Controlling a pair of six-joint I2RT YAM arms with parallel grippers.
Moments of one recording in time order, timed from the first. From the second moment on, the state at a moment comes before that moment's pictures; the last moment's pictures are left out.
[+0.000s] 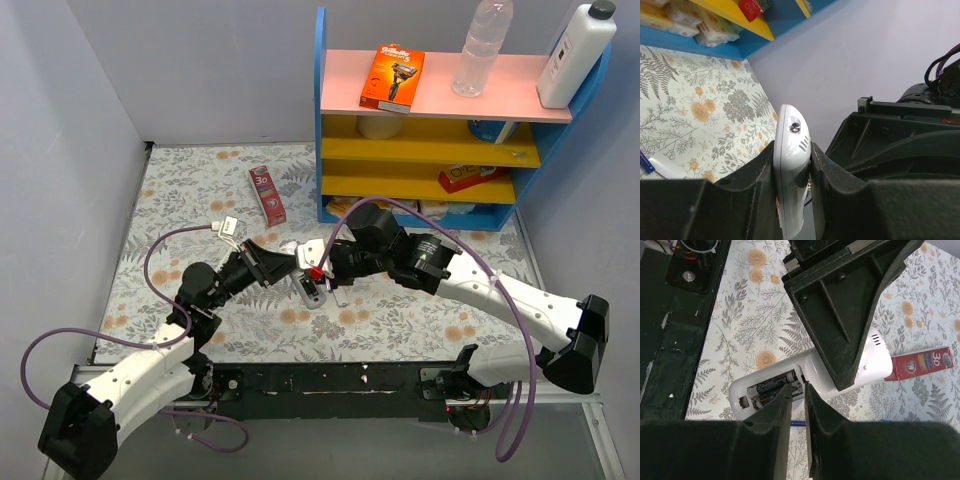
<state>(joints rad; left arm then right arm) -0.53 0.78 0.28 0.66 0.43 -1.13 1.05 1.27 1.21 -0.48 -0.46 -0.66</state>
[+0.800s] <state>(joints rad) -0.53 0.78 0.28 0.64 0.43 -1.10 1.05 1.31 1.22 -0.55 -0.48 -0.68</state>
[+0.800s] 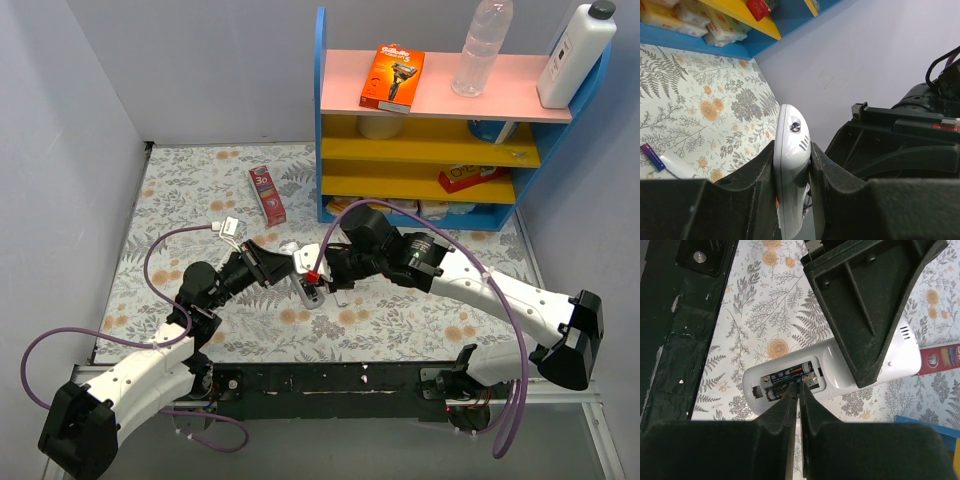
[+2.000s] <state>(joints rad) -0.53 0.78 0.29 0.62 0.43 -1.08 1.05 1.31 1.25 -0.55 -0.48 -0.62</state>
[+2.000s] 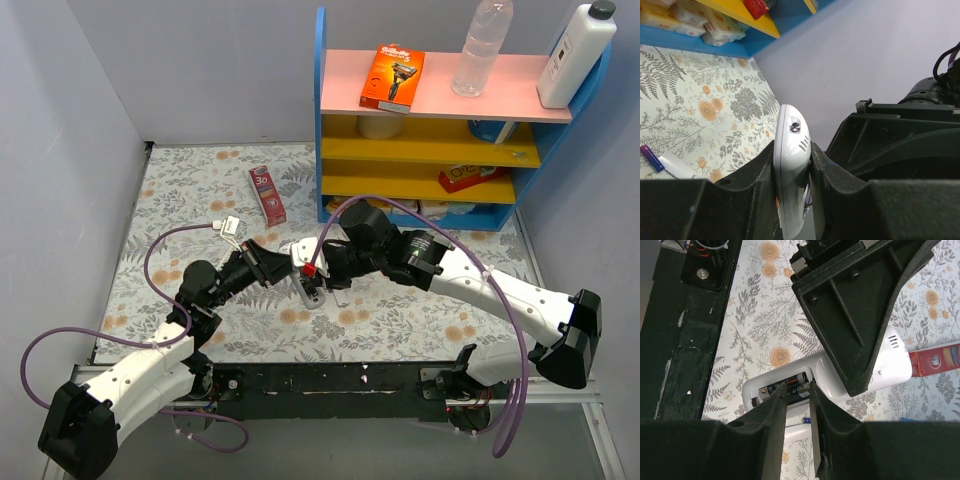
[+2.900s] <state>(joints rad) -0.53 0.76 0.27 0.60 0.41 -1.09 1.05 1.33 1.20 -0.49 -0.48 -0.61</state>
